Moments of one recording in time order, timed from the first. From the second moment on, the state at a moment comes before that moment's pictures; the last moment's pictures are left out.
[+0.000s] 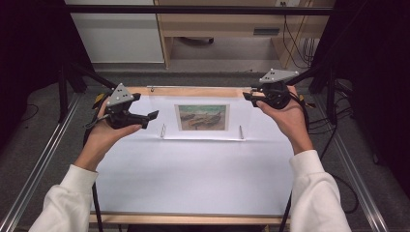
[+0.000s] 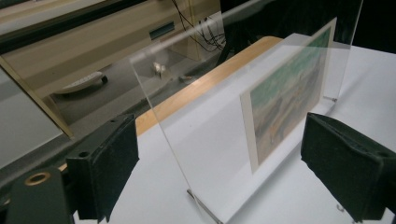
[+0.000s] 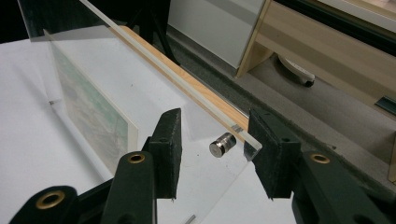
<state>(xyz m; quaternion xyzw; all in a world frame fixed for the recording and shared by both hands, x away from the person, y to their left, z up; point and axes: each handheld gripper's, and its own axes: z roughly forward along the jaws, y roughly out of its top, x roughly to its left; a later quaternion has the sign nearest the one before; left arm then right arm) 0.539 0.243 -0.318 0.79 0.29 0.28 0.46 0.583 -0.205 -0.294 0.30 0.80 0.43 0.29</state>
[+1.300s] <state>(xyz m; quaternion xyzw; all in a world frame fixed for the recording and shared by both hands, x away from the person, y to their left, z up) 0.508 0.253 -0.357 0.80 0.31 0.26 0.45 0.559 -0.215 -0.299 0.36 0.75 0.44 0.34</state>
